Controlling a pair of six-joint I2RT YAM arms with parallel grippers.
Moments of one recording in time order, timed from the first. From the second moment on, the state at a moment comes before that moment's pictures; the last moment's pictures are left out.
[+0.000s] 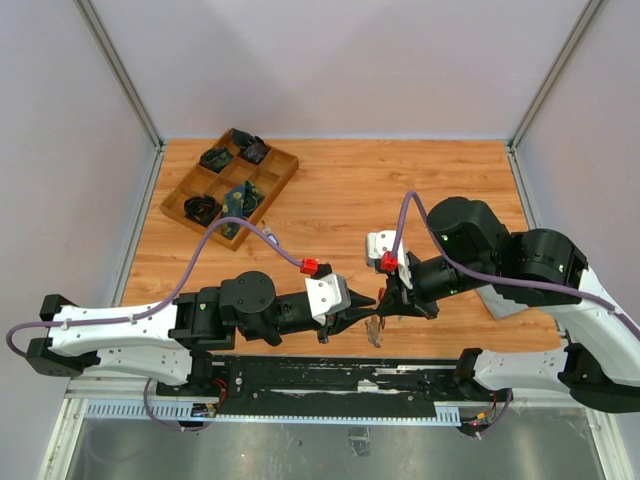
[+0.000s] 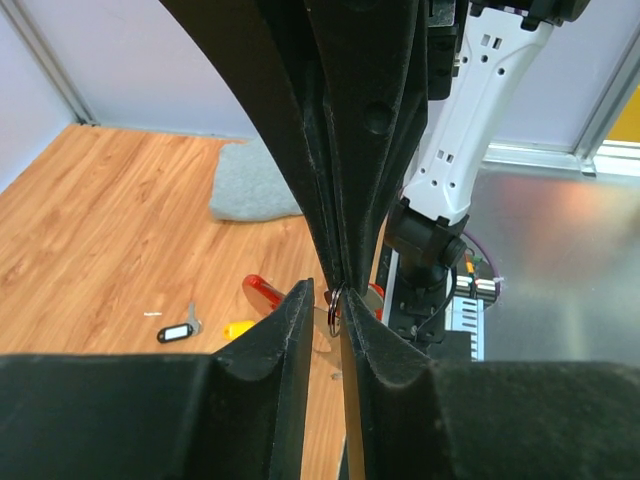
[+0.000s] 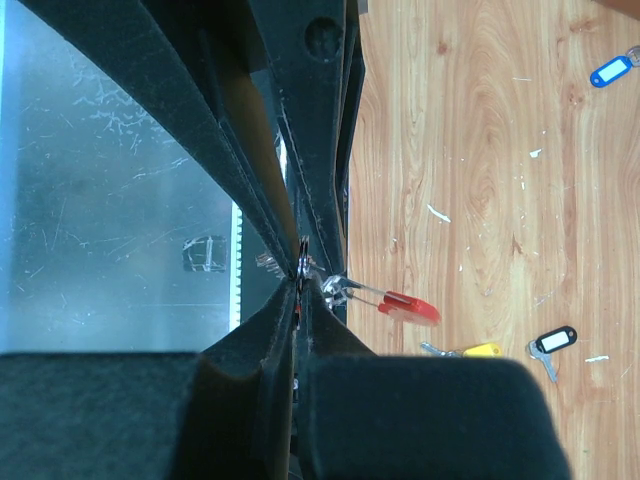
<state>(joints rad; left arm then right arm) -1.49 1.01 1.06 -0.08 -0.16 0.07 1.09 1.11 1.70 -1.30 -0.44 -0.26</state>
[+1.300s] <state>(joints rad) -1.49 0.88 0.96 0.04 -0.23 0.04 1.09 0.89 1.50 -0.99 -0.27 -0.01</state>
